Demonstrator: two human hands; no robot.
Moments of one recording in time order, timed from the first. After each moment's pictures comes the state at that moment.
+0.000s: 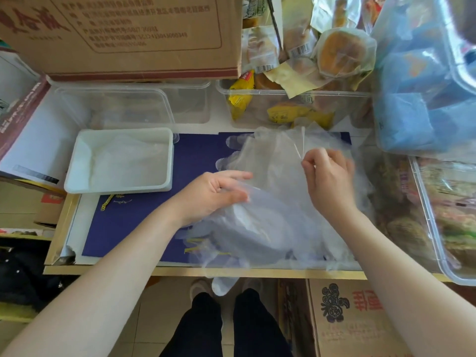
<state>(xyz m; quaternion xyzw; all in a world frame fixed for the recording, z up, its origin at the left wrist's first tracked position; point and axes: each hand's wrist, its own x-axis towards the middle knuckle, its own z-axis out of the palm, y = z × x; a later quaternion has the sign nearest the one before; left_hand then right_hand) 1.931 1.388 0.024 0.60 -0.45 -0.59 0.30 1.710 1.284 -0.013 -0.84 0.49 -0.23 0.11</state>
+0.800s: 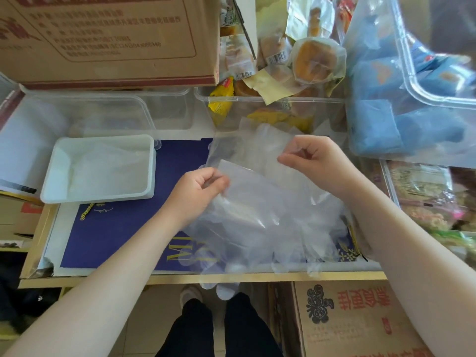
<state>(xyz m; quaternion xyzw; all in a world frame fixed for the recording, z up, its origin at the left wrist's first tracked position) 1.909 1.375 0.013 0.68 -0.45 -0.43 0.38 1.704 1.255 0.057 -0.80 0.41 -0.16 0.41</state>
